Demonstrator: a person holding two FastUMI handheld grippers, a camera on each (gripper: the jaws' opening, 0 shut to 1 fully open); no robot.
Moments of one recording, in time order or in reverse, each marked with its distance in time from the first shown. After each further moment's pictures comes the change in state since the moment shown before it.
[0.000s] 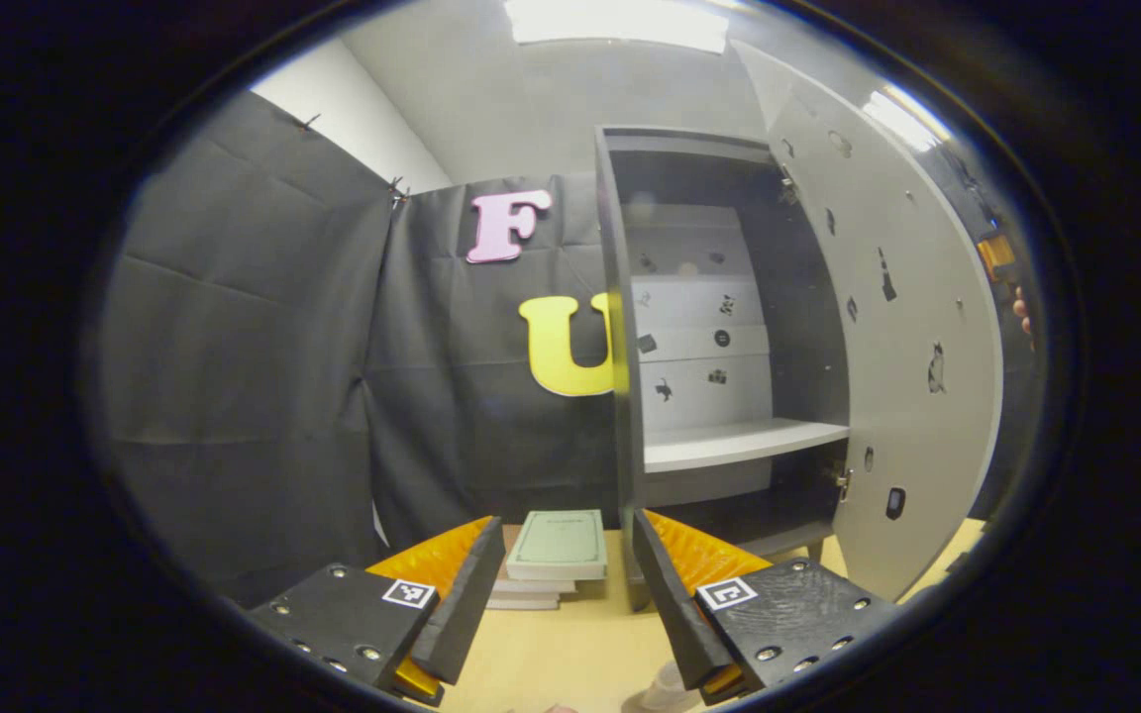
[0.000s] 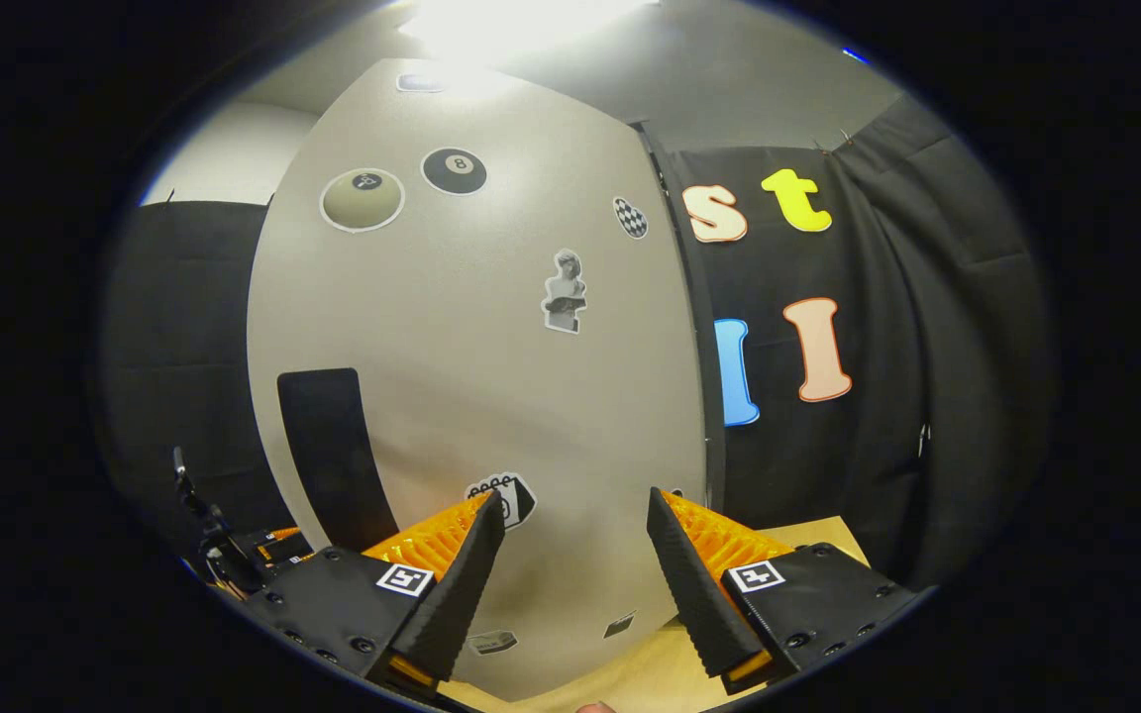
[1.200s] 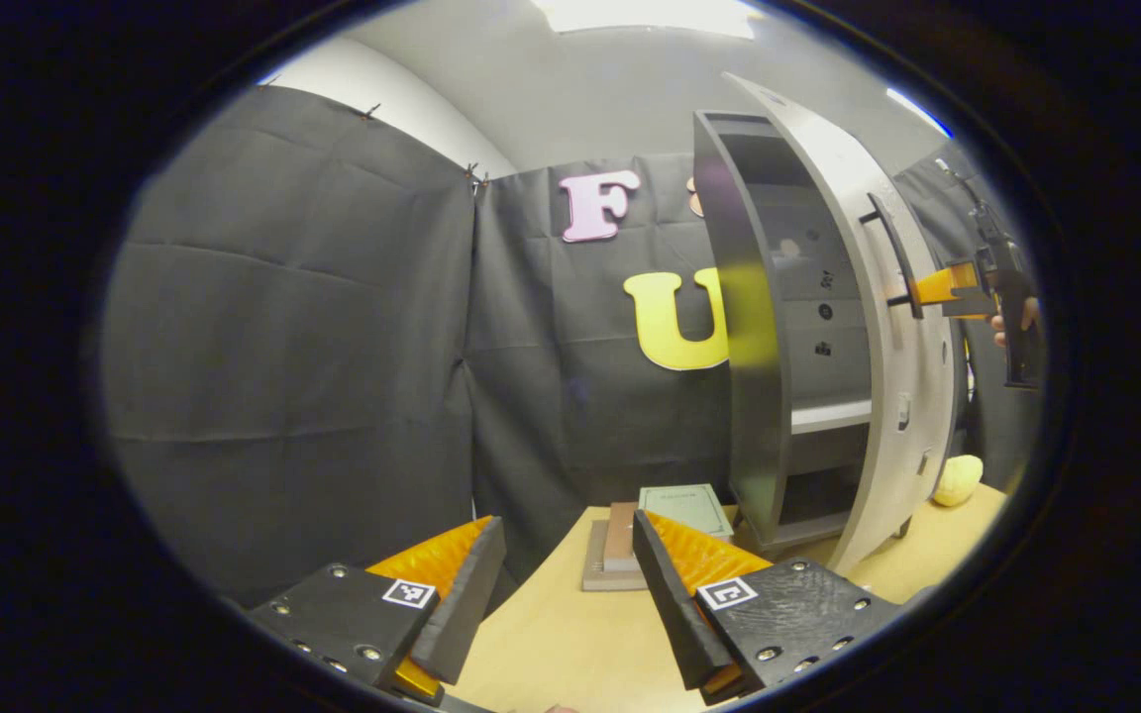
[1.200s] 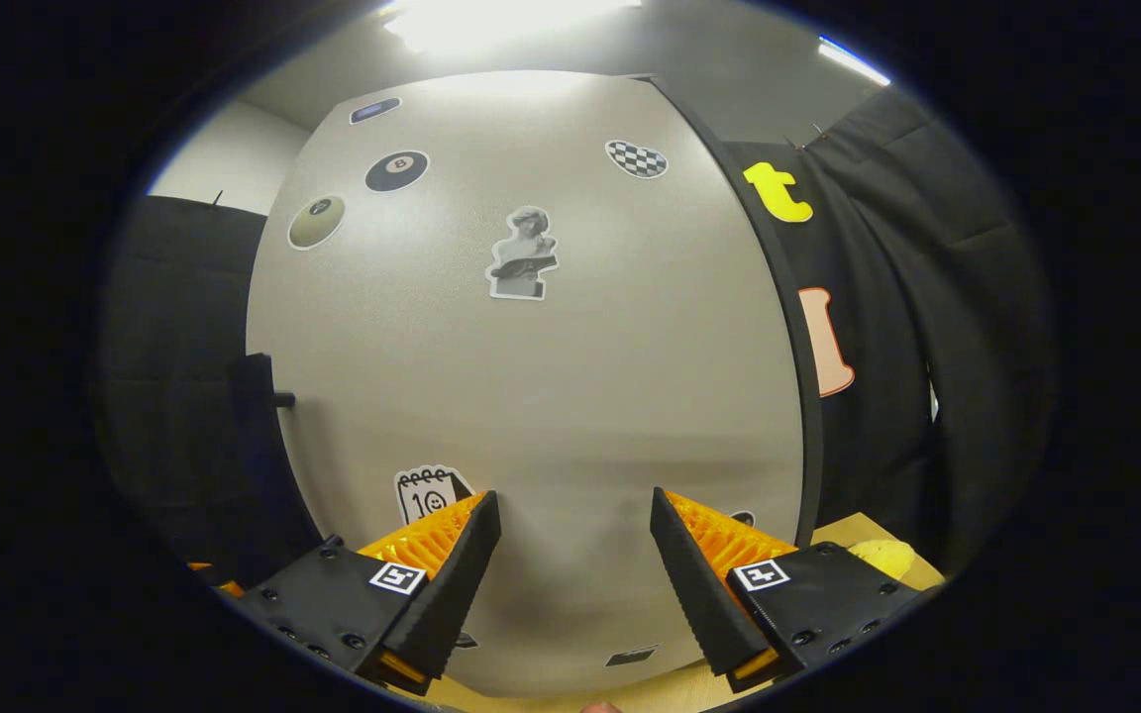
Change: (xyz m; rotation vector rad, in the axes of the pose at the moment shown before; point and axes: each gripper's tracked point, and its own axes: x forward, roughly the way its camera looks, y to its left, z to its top) left arm -0.026 0.141 -0.037 0.017 0.062 0.199; right arm 0.142 0.018 -0.024 0.053 -0.077 -0.140
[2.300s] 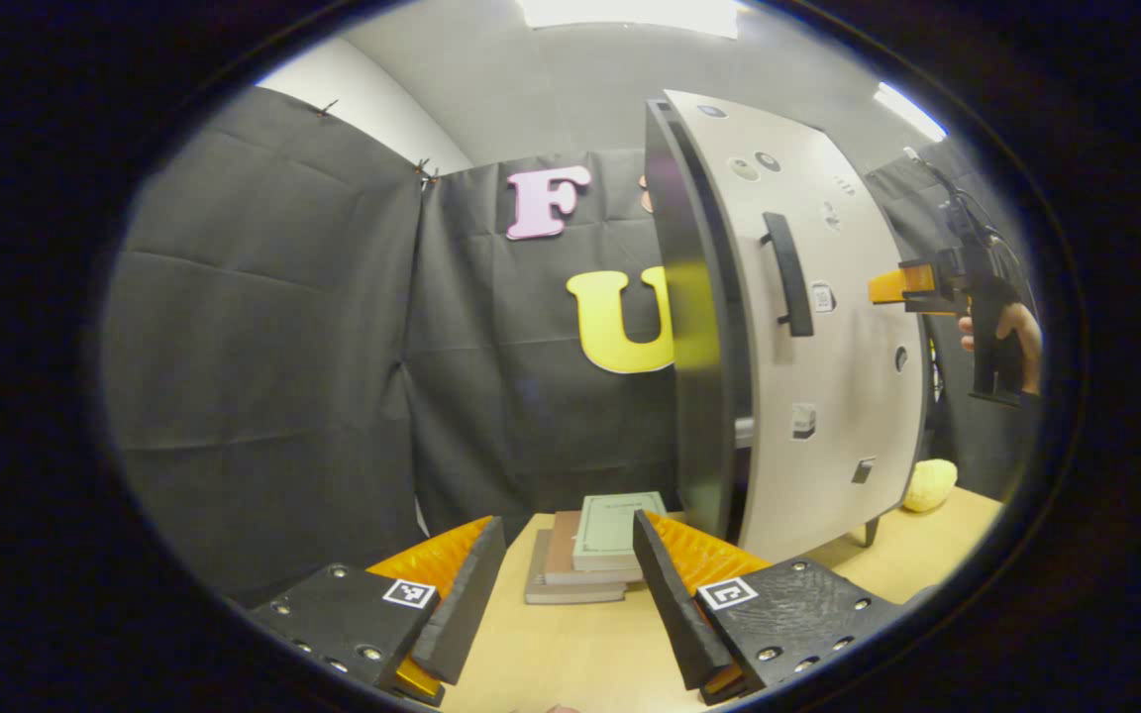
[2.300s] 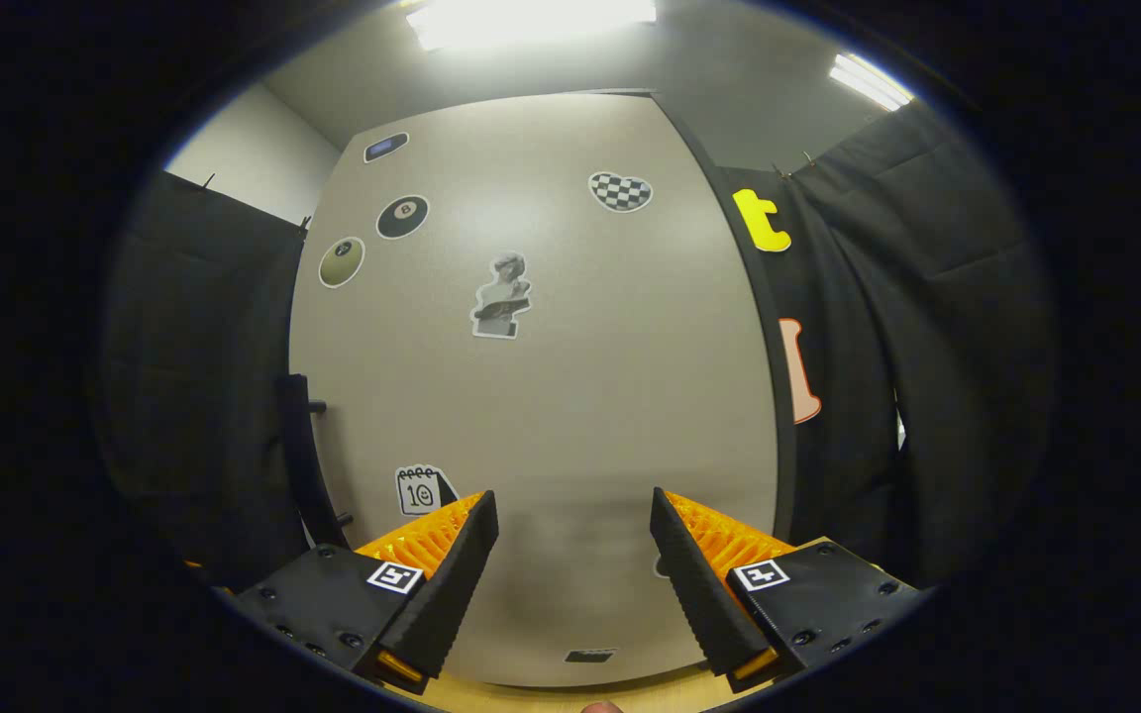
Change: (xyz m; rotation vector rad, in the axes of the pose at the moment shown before) left arm 0.029 -0.093 0.027 0.003 -0.001 -0.166; right arm -0.018 -0.023 0.018 -0.075 -0.059 -0.099
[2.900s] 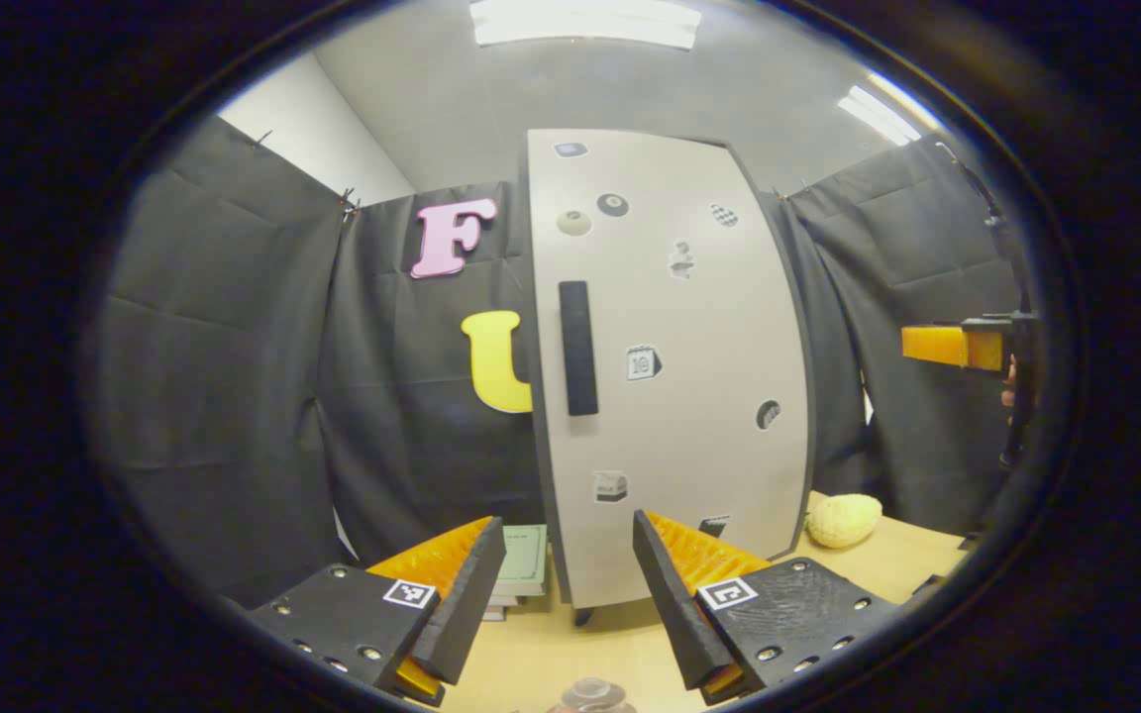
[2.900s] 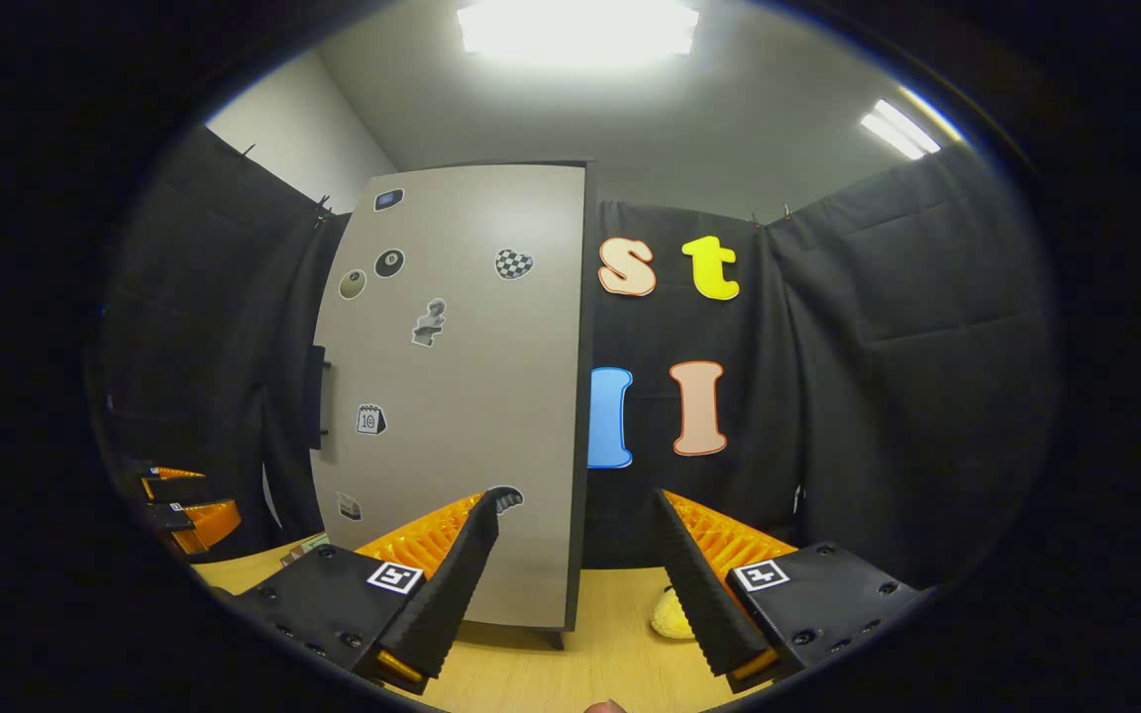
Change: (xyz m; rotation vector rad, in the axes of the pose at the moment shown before) left arm -0.032 -0.190 0.073 0.019 -0.068 -0.156; right arm -0.166 -0.140 0.022 -0.174 -0.029 -0.060
